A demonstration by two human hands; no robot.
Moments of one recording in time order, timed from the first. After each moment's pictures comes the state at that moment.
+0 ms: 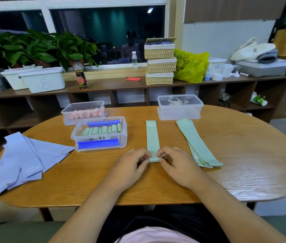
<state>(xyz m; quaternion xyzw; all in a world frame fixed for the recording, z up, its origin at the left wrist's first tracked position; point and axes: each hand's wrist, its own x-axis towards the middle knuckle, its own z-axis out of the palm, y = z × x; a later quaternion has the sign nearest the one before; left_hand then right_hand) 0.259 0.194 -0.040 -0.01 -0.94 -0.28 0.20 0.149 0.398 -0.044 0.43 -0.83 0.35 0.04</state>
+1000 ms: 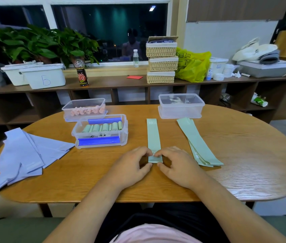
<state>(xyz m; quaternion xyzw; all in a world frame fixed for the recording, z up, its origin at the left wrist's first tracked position) 0.261 0.196 -0.036 -0.01 -0.96 -0.25 0.16 0.156 0.398 -0.036 0.45 -0.86 0.25 0.04</state>
